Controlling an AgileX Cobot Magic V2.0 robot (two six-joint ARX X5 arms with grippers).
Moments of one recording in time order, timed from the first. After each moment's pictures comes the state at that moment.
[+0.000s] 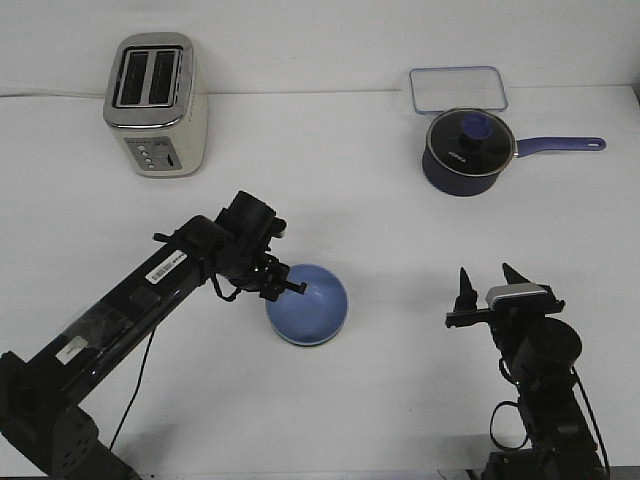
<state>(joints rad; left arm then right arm) -0.58 1.72 1.53 -0.89 0.24 -0.15 0.05 0.63 0.41 0.01 -0.08 0.03</state>
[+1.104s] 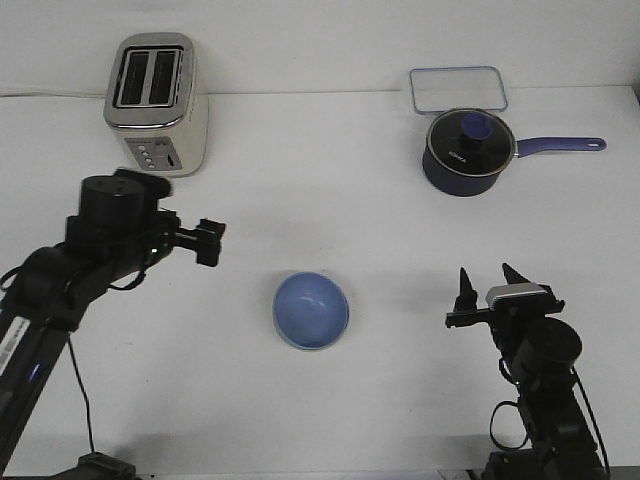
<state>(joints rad) -0.31 1.27 1.53 -0.79 0.09 -0.07 0.05 0.63 0.41 0.01 -0.08 0.03</state>
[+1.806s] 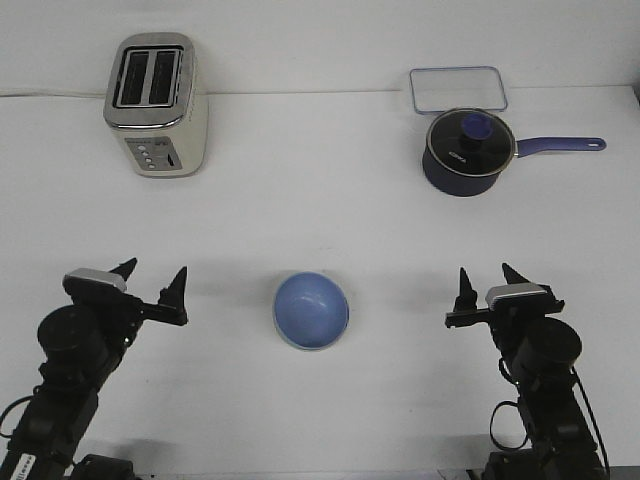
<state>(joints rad) -0.17 0.68 0.60 -0.05 0.08 -0.06 0.05 0.63 0.41 0.01 -0.08 0.03</state>
